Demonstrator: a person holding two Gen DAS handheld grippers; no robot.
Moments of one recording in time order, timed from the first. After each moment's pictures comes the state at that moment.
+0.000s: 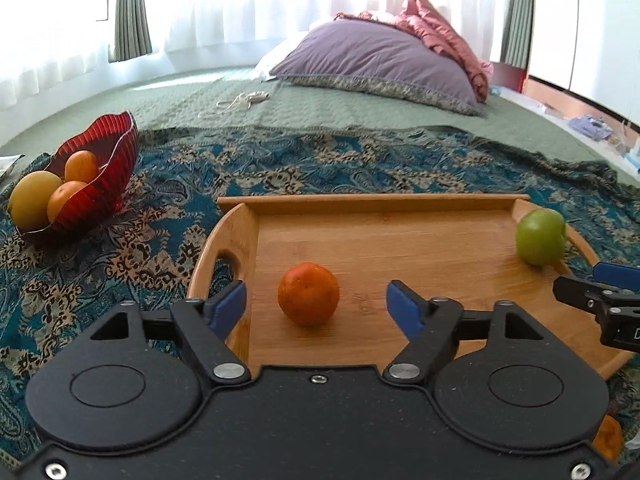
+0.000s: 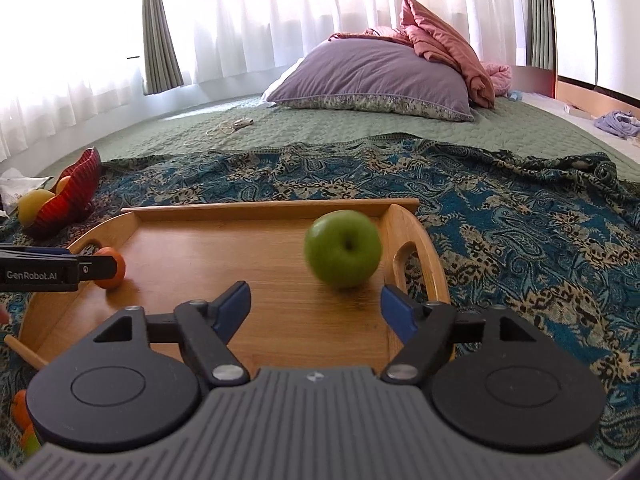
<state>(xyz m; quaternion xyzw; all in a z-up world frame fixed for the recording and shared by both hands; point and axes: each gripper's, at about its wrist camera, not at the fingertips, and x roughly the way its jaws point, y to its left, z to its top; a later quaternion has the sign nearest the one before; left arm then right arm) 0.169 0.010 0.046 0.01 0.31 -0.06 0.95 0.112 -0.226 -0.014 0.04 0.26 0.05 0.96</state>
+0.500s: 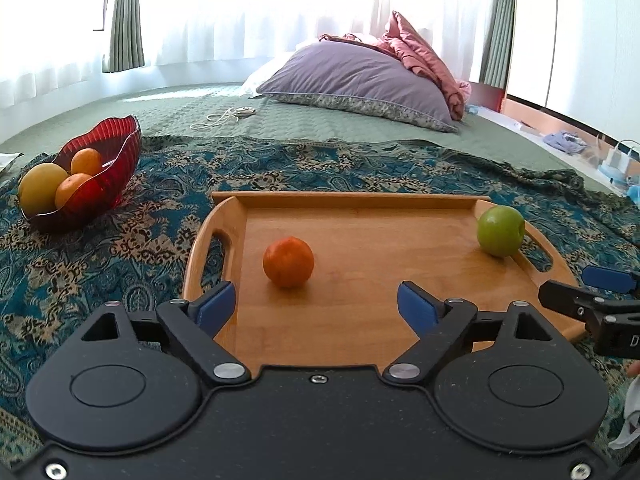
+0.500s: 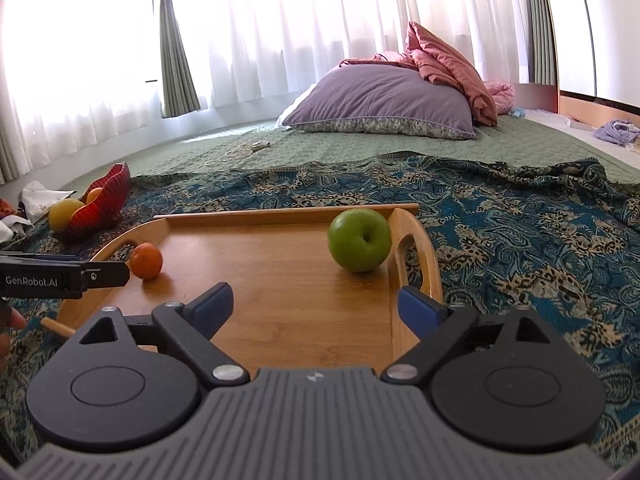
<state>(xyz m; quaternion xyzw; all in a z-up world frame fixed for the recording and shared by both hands) 0.109 0.015 0.049 0.00 0.28 -0.08 0.96 0.059 -0.229 -0.012 0.05 0.22 0.07 0.97</state>
